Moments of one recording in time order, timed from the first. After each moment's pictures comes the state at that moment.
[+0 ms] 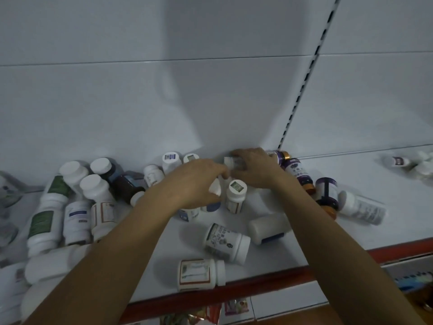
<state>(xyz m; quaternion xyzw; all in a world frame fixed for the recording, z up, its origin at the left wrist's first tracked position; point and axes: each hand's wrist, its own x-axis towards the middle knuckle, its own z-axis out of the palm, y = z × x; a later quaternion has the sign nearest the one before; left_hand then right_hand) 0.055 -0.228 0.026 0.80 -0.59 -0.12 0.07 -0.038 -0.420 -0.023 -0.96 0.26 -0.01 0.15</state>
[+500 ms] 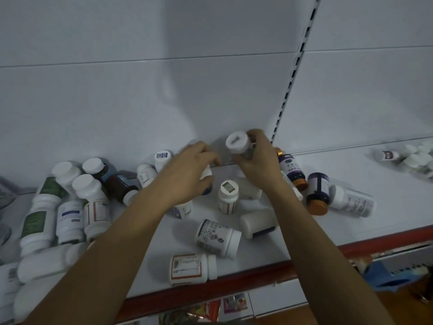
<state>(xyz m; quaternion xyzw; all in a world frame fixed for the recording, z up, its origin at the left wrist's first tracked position) 0.056 -0.229 0.015 0.77 -0.60 -0.01 0.21 -0.063 -0.413 -0.028 -0.84 0.30 -0.31 0.33</state>
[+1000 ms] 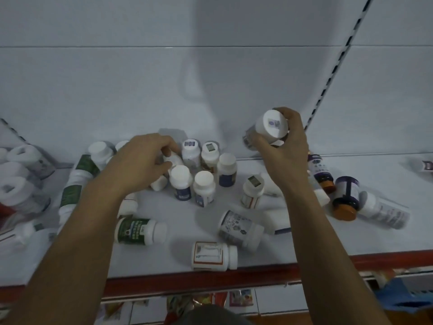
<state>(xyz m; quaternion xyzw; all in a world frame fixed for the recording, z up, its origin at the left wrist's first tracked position) 0.112 -0.125 0.038 0.85 -0.48 0.00 0.22 -0.066 -0.353 0.020 -0.74 0.23 -0.45 0.44</state>
